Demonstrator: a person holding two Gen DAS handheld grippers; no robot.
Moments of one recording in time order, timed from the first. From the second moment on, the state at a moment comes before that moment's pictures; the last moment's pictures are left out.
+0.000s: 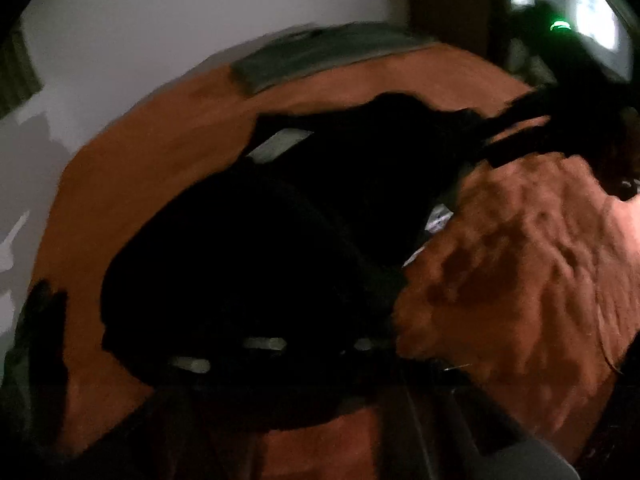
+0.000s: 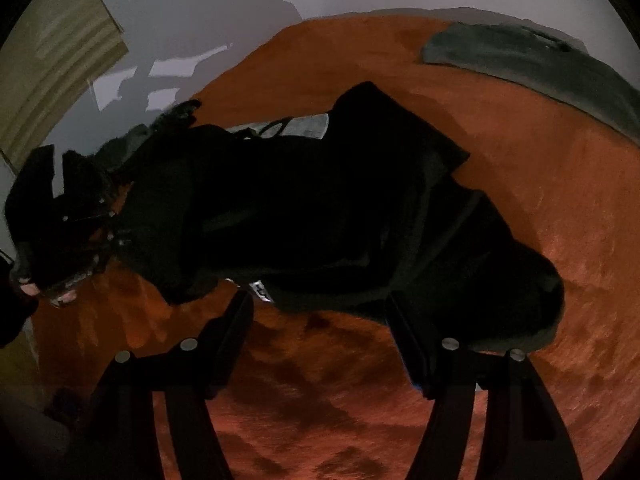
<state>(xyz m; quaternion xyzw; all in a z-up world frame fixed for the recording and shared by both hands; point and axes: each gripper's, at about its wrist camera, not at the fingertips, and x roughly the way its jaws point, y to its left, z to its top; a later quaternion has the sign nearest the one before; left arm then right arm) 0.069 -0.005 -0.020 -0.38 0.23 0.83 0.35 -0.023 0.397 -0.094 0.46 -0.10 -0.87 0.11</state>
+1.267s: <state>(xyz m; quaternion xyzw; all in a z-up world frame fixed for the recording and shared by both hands) 0.083 -0.207 -0.068 -0.49 0.14 0.83 0.23 -0.008 0.304 -0.150 0.48 0.20 -0.84 0.18</state>
